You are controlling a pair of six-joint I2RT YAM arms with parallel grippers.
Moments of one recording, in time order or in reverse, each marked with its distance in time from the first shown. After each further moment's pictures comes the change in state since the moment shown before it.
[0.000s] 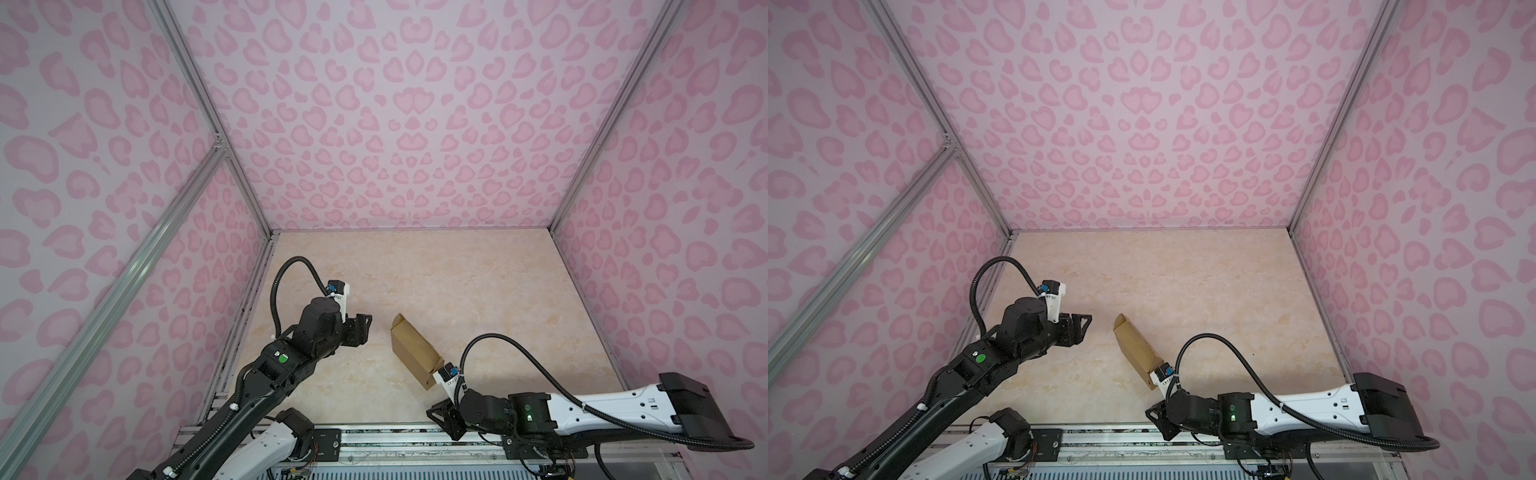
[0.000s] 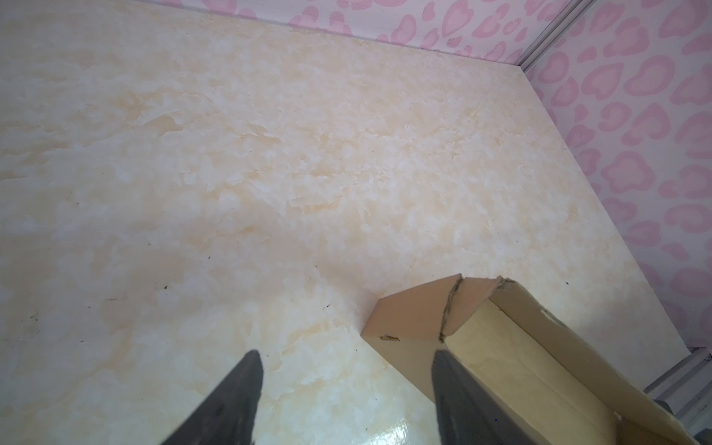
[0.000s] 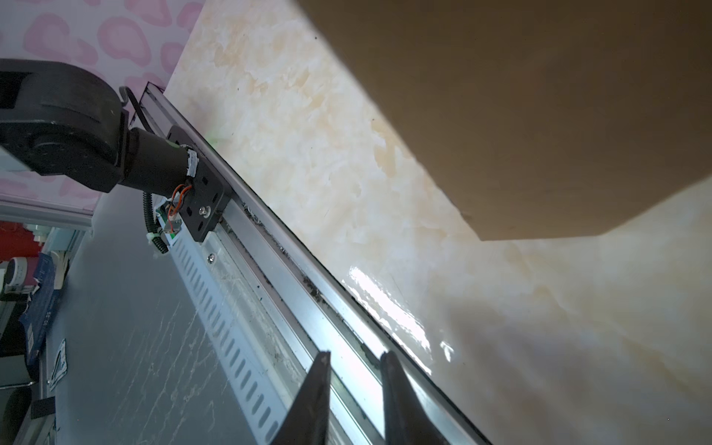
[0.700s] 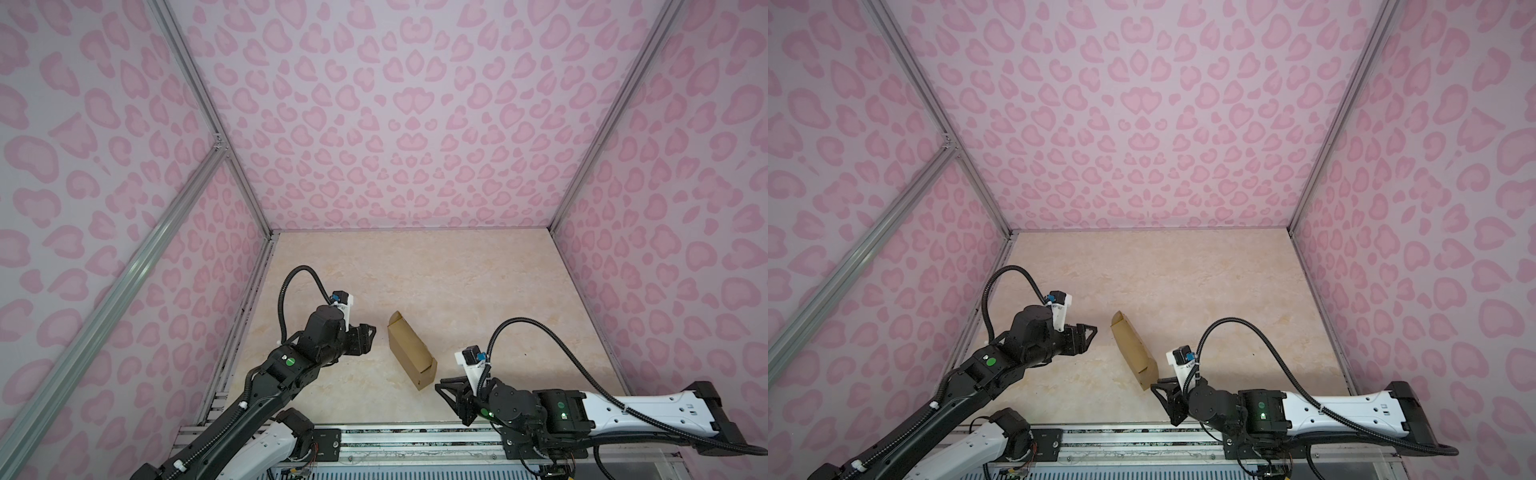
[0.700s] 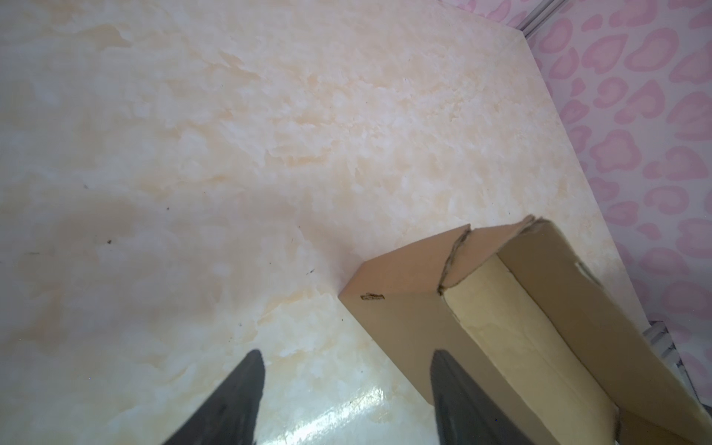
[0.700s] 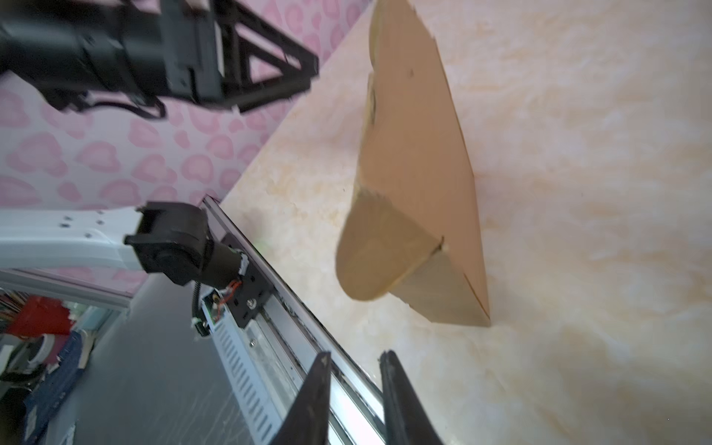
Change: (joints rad) left arm -0.006 -0.005 -0.141 0.069 0.114 -0.094; right arm 0.019 -0.335 0.102 -0.152 0.298 -0.075
